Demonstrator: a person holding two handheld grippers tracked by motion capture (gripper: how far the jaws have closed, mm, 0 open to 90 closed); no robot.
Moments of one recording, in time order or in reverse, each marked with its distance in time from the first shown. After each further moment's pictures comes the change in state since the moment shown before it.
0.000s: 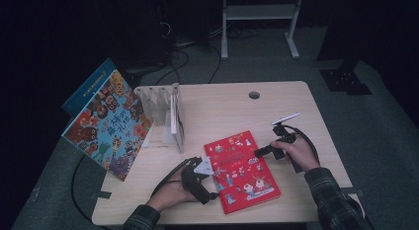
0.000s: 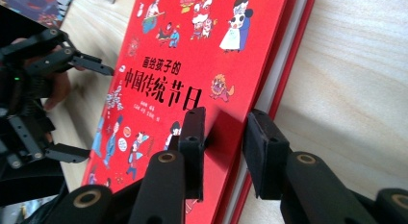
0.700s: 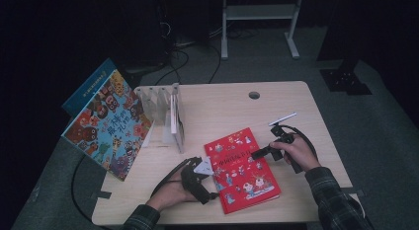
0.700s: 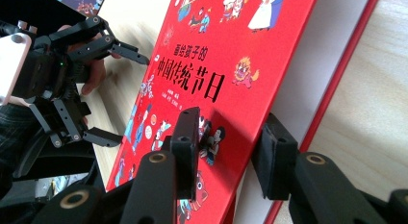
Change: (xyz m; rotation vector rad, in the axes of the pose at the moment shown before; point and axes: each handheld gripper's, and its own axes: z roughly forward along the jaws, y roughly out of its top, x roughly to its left) left arm 0.000 0.000 0.000 -0.002 -0.001 0.002; right arm 0.009 0.001 0.003 0.040 0.095 -0.037
